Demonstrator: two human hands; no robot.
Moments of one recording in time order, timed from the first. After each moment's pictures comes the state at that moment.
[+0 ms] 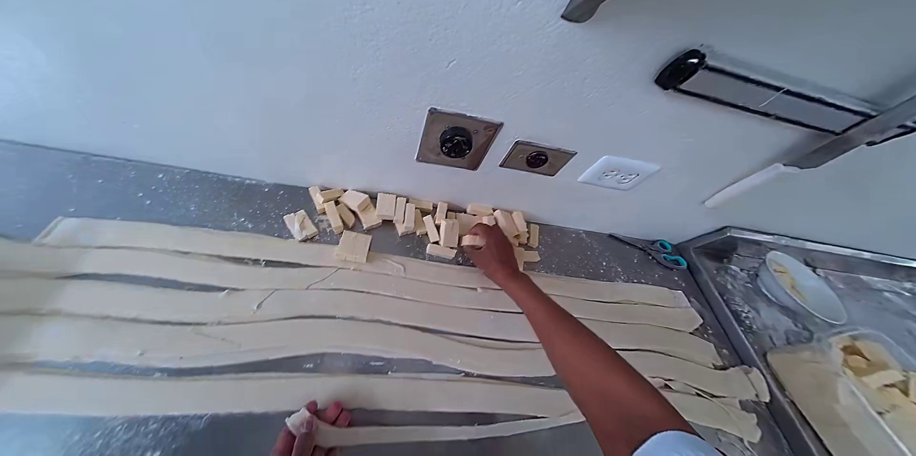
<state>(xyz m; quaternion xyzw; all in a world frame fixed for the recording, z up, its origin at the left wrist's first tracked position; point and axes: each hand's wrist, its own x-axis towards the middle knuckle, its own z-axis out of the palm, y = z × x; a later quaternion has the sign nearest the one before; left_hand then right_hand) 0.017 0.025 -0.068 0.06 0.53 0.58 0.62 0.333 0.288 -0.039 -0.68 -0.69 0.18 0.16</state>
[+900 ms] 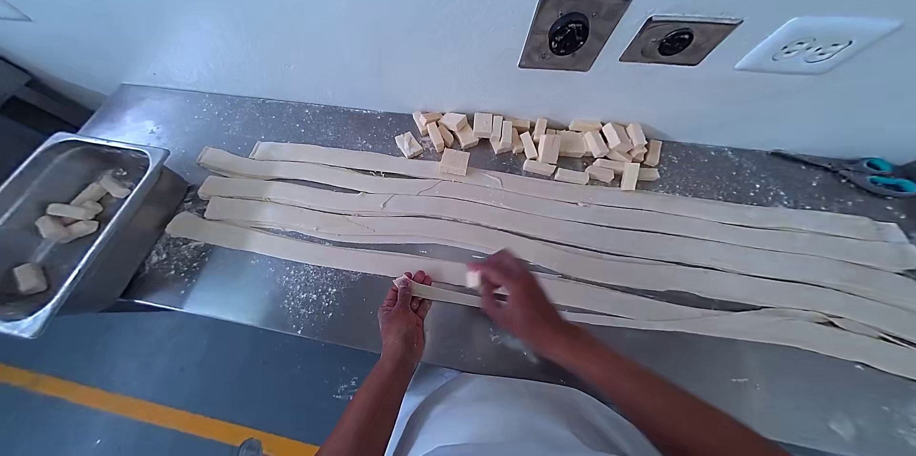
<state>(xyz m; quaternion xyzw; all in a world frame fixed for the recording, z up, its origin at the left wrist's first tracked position) -0.005 0.033 -0.059 -0.01 0.58 0.60 0.56 0.179 0.065 -0.020 -0.49 -0.77 0.32 0.24</state>
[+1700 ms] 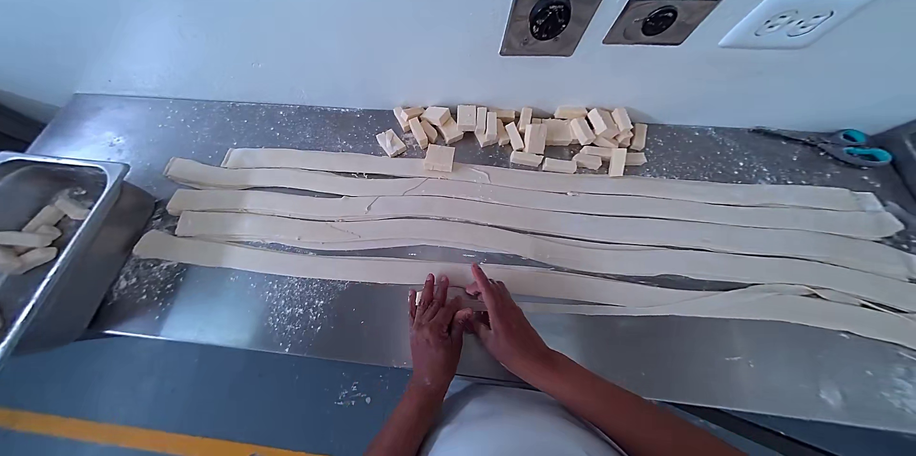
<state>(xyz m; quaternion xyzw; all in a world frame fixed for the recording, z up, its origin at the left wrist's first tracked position) 0.026 0.004 -0.114 0.67 0.61 0.39 0.19 0.172 0.029 -0.062 -0.55 -0.73 0.37 0.17</state>
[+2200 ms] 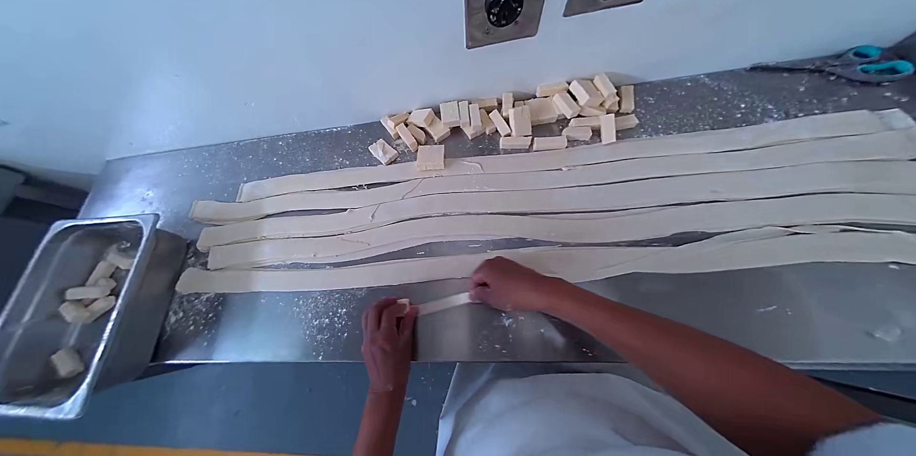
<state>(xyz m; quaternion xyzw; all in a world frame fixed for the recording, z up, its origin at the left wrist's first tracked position) -0.072 -0.004 -0.091 0.68 0.65 0.33 0.09 0.170 0.090 -0.011 -0.45 -0.72 0.51 -0.08</state>
